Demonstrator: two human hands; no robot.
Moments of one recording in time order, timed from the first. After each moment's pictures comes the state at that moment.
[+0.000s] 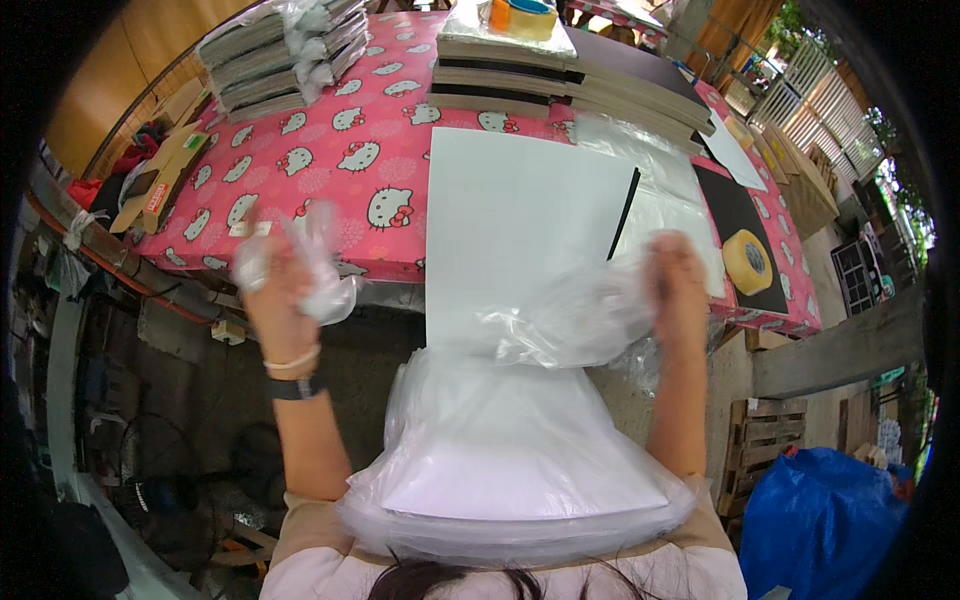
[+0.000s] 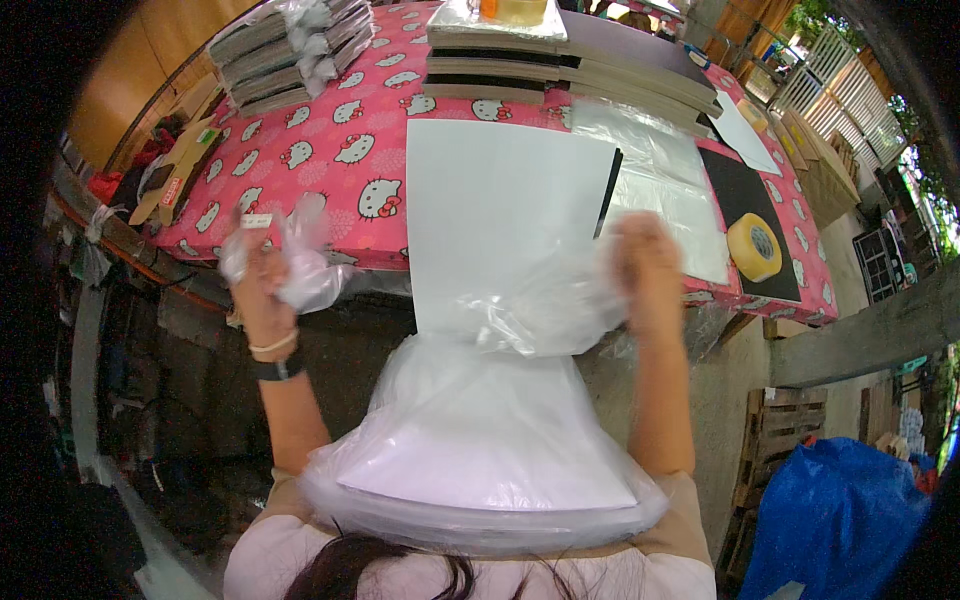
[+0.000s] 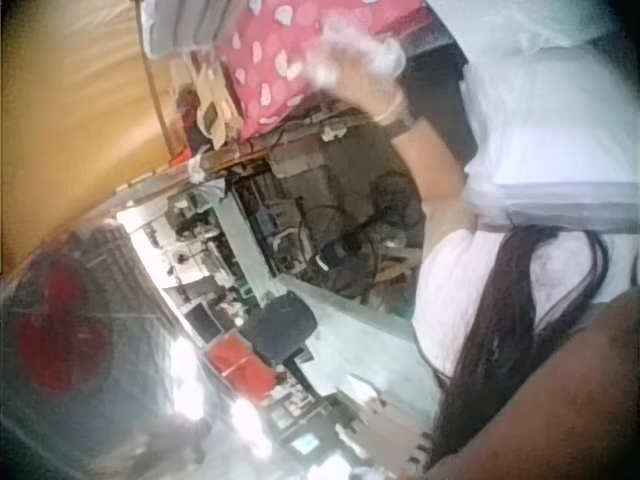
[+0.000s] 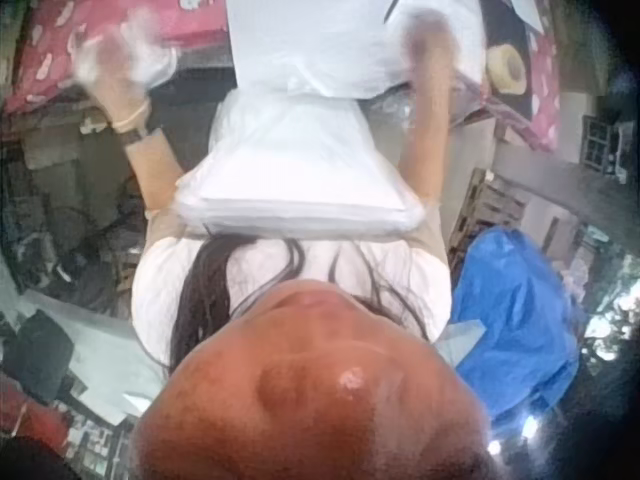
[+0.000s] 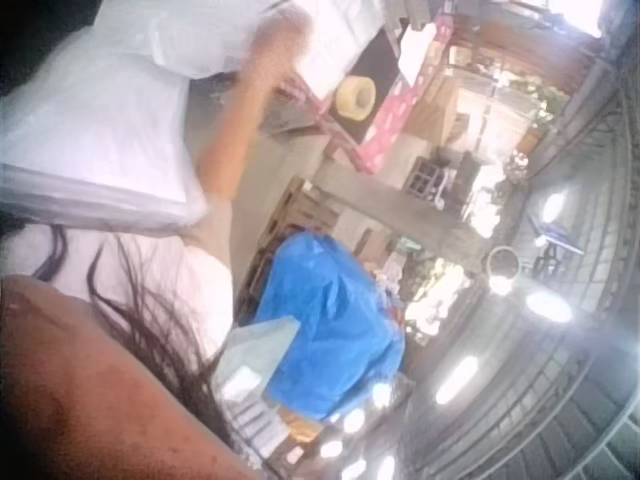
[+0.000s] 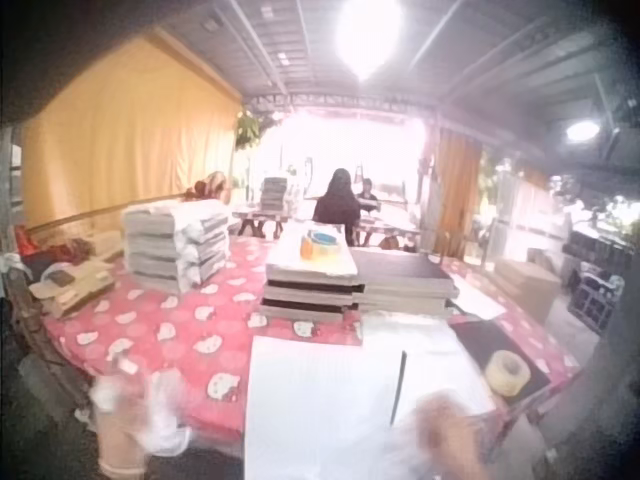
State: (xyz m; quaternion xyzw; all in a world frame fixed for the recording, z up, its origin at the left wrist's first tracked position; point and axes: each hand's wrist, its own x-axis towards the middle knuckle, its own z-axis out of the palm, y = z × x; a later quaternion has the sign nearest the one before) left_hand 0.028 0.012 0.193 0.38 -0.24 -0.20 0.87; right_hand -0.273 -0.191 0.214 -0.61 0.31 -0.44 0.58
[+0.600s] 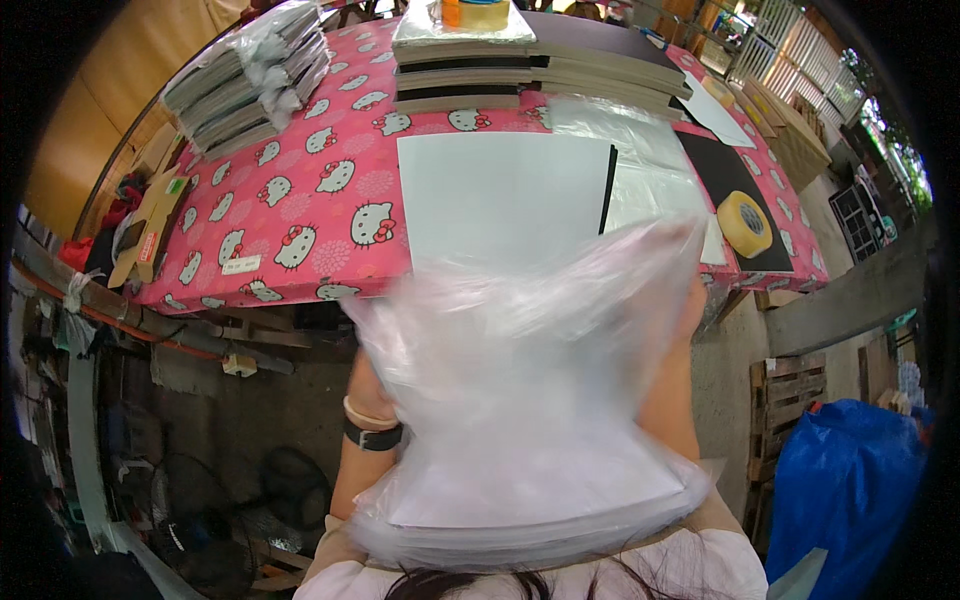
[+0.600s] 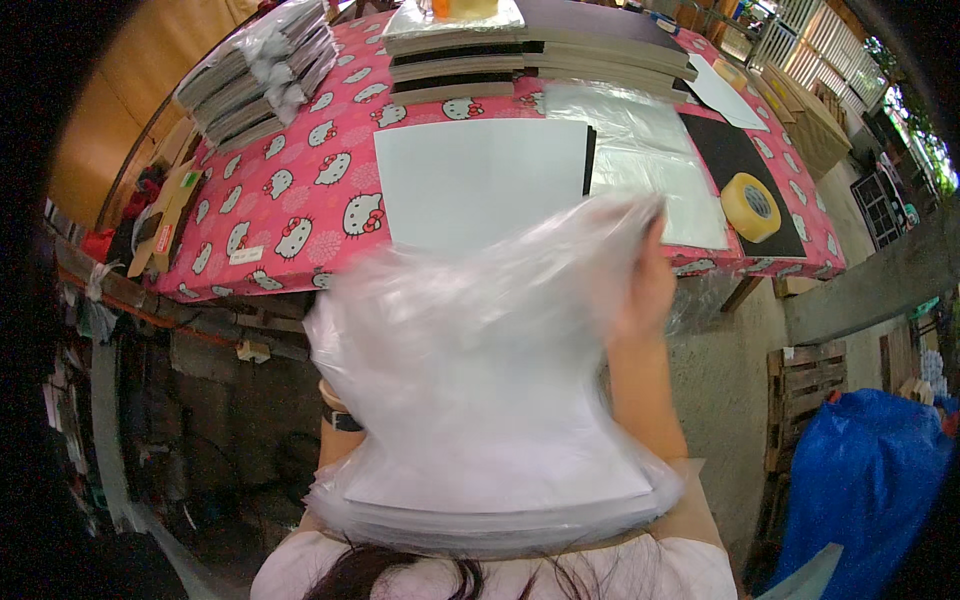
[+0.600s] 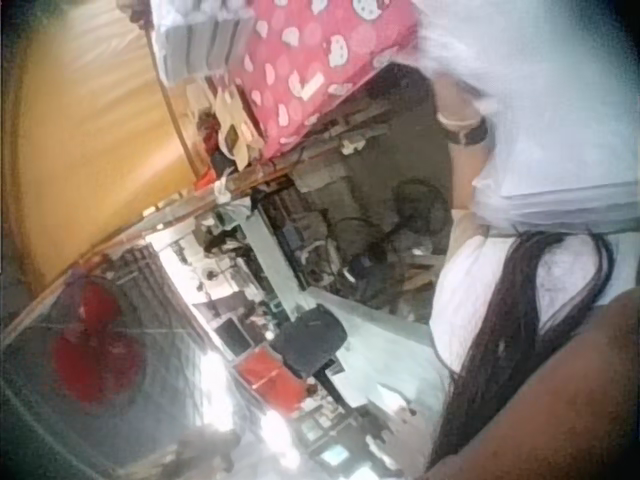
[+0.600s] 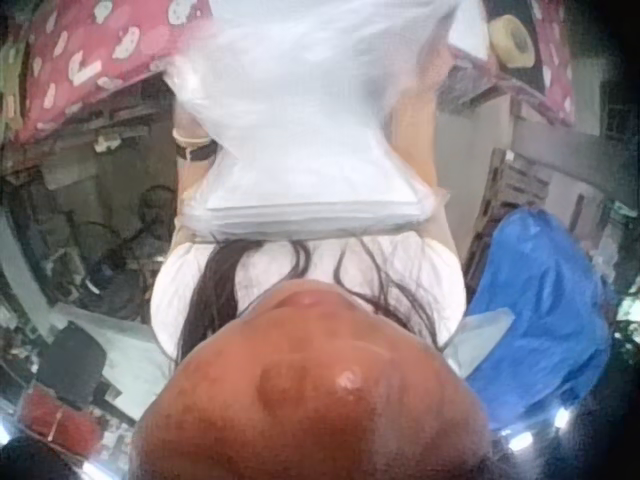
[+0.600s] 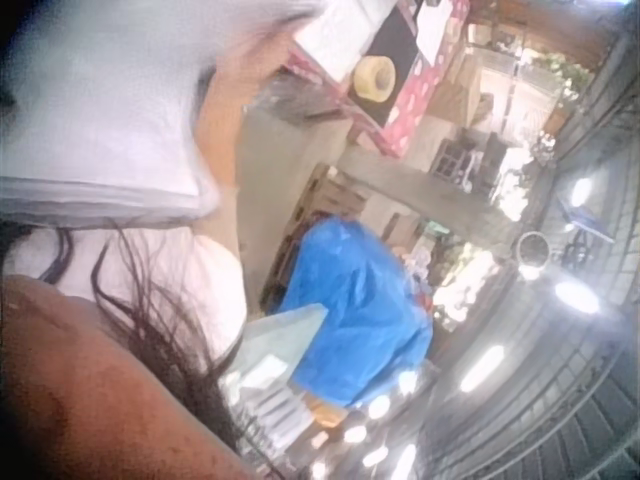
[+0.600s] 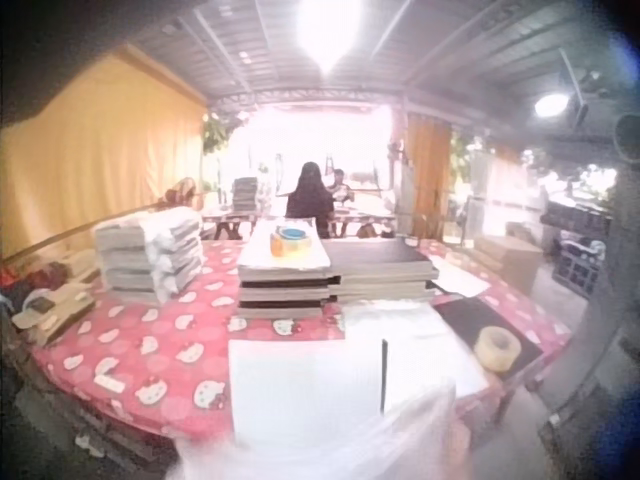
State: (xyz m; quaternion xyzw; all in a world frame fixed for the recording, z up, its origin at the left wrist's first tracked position) left_hand -0.008 0.007 0.118 0.09 -0.45 -0.61 0.65; right_hand -0.275 -0.152 0.189 -0.41 0.05 -0.43 0.80
